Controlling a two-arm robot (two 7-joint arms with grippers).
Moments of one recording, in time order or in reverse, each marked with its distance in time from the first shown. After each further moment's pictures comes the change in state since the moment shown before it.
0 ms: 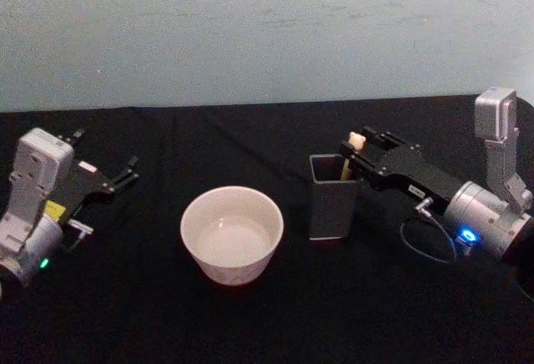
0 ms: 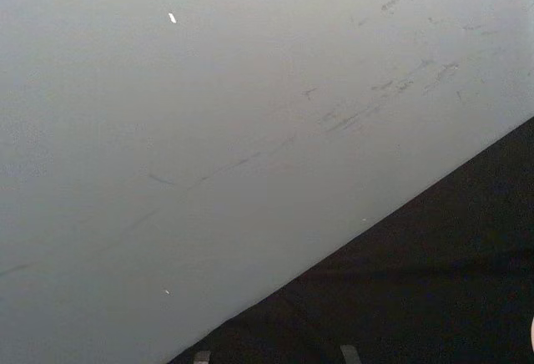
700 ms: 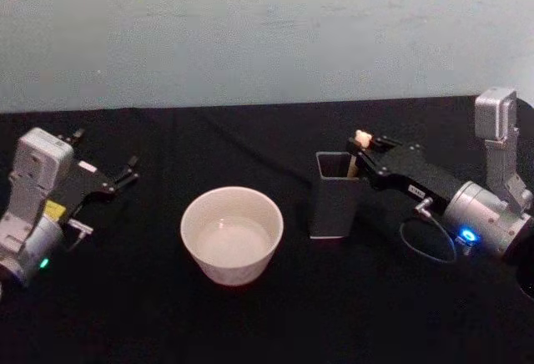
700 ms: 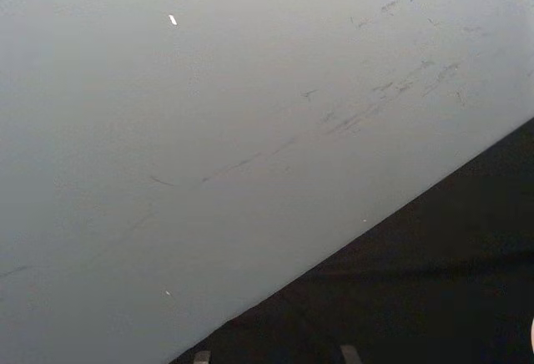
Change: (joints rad) left arm 0.000 0.000 0.000 0.000 0.000 0.000 0.000; right arm 0.000 0.000 0.000 0.000 0.000 0.000 0.000
